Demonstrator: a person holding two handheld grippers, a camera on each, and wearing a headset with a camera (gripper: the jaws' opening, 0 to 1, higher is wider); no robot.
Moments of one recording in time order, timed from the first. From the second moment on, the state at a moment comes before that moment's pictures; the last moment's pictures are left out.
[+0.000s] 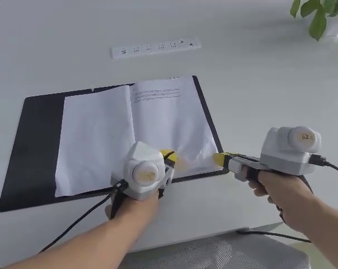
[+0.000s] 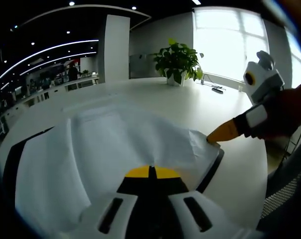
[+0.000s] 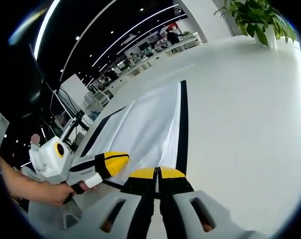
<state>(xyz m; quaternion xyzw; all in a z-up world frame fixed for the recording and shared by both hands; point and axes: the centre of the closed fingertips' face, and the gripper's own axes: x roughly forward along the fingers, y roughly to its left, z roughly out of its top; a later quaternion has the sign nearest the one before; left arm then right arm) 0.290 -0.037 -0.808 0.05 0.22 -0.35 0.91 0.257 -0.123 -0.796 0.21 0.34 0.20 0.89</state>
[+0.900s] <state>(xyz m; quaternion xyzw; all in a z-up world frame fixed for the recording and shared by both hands) 0.281 -0.008 -0.769 0.00 0.23 -0.35 0.91 0.254 -0.110 -0.747 0.18 0.29 0.23 0.91</state>
